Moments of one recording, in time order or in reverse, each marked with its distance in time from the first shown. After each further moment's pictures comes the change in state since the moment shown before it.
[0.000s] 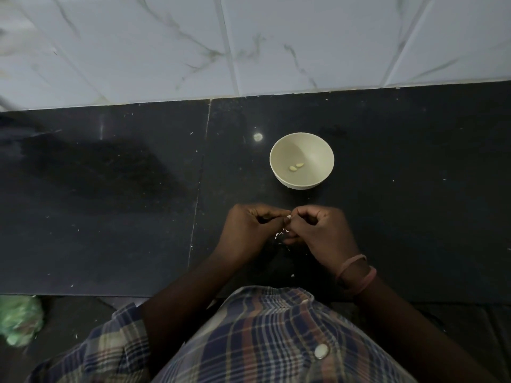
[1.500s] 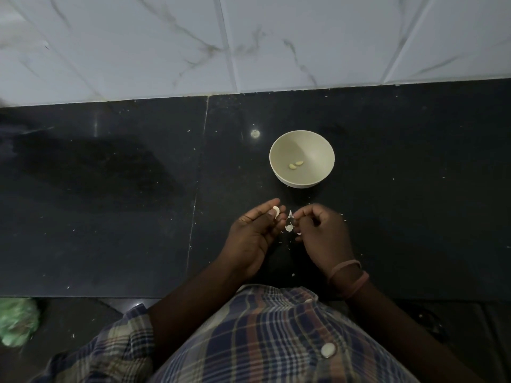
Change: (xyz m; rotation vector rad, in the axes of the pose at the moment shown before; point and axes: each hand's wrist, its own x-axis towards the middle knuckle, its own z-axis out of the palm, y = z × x) left_hand 0.004 -0.025 0.021 -0.984 0.097 -0.487; right_hand 0.008 0.022 0.004 -0.293 0.233 -0.024
